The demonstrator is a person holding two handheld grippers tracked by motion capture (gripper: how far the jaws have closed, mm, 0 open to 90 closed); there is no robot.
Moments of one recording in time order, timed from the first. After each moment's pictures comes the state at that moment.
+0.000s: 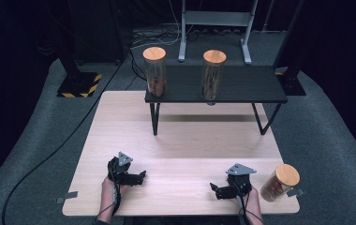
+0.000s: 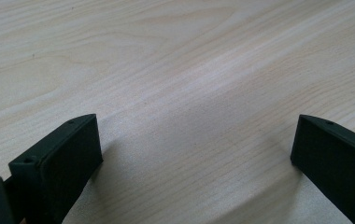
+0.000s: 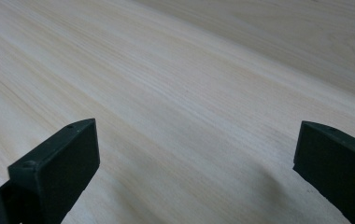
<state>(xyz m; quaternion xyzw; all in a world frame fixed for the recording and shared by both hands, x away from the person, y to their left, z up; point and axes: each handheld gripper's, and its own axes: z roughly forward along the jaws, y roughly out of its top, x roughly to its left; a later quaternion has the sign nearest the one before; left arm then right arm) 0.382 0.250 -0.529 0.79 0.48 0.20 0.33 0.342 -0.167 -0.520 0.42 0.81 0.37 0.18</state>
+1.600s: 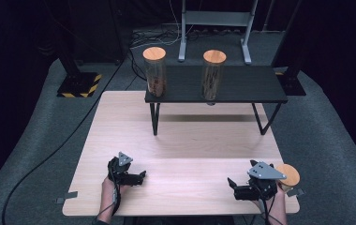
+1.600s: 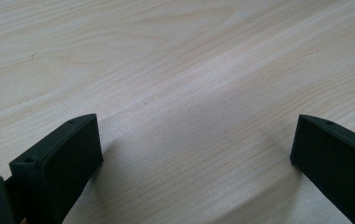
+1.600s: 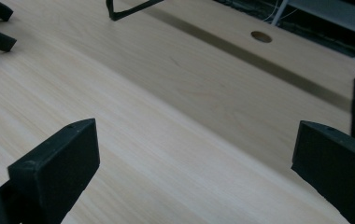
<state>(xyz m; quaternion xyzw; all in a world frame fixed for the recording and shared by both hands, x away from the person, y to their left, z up) 0.382 0.250 -0.529 0.79 0.48 0.20 0.33 0.300 -0.202 -0.423 0.38 0.78 0.39 0.29</state>
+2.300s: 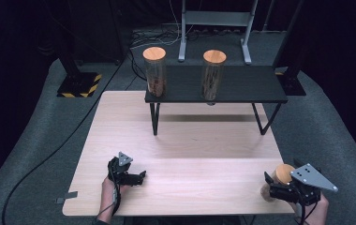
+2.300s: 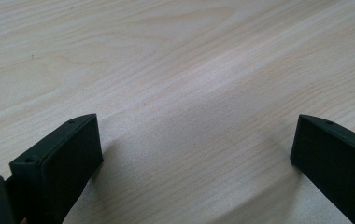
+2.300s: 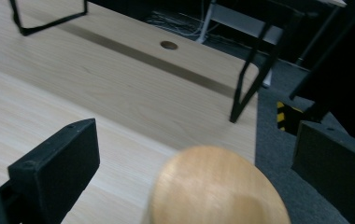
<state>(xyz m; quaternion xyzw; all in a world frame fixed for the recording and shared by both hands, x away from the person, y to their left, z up) 0.382 0.250 -0.529 0.79 0.48 0.20 0.33 0.273 -0.283 -0.399 0.45 0.71 0.38 0.39</state>
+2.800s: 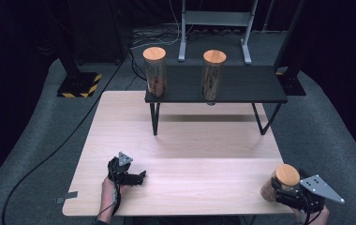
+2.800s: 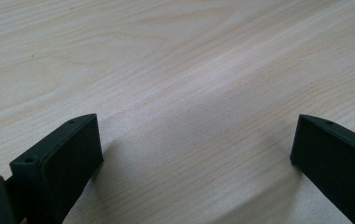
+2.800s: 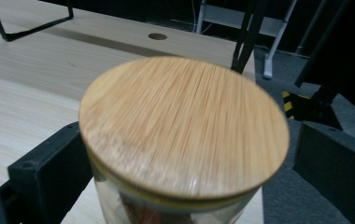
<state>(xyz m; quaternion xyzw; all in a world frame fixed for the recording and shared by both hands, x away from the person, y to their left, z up) 0.382 0.250 -0.529 0.79 0.48 0.20 0.33 0.267 -0.311 -0.452 0.48 0.67 0.42 0.37</state>
